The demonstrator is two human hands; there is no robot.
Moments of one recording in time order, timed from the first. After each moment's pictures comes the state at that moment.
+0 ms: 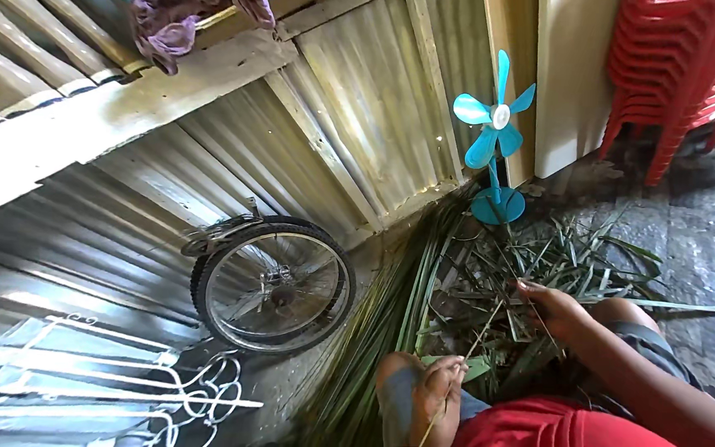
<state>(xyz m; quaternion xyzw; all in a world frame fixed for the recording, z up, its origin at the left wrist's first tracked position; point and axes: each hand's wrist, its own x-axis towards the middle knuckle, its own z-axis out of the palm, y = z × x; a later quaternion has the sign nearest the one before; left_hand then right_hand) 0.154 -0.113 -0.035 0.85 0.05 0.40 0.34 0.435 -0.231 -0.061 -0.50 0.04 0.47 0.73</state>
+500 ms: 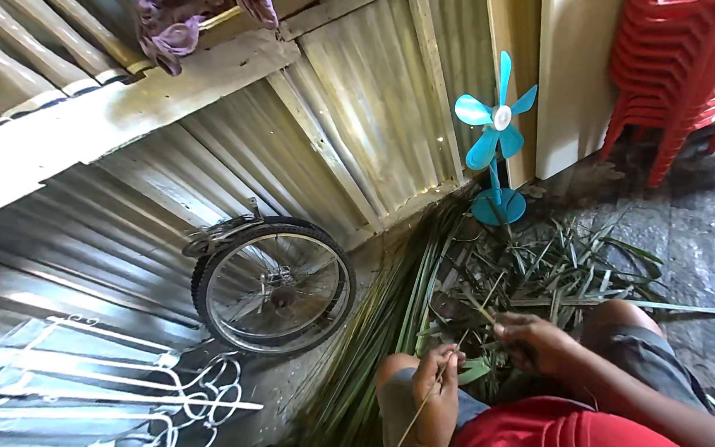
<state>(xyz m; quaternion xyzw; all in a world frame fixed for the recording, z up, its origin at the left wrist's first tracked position) 0.171 -0.115 -0.041 0.78 0.13 0.42 0.45 0.378 -0.244 -0.035 -0.47 -0.14 0.59 0.64</state>
